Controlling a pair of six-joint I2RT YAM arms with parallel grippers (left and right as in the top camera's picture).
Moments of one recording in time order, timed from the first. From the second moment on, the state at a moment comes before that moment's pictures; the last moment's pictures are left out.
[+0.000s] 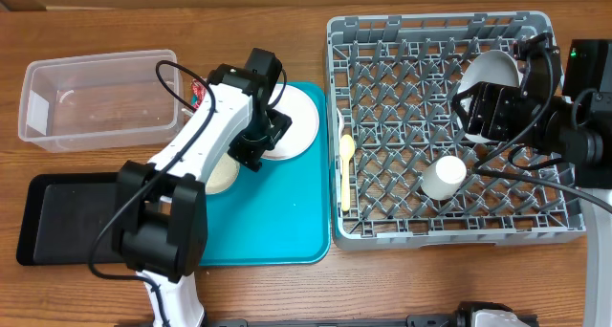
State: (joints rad) left arm -0.33 1.99 1.56 -1.10 0.08 -1.34; right arm -0.06 1.32 1.67 -1.27 -0.36 0.12
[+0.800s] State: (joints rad) left arm -0.33 2.11 1.56 -1.07 -0.08 -1.40; right arm -0.06 1.32 1.67 -1.29 -0.36 0.12
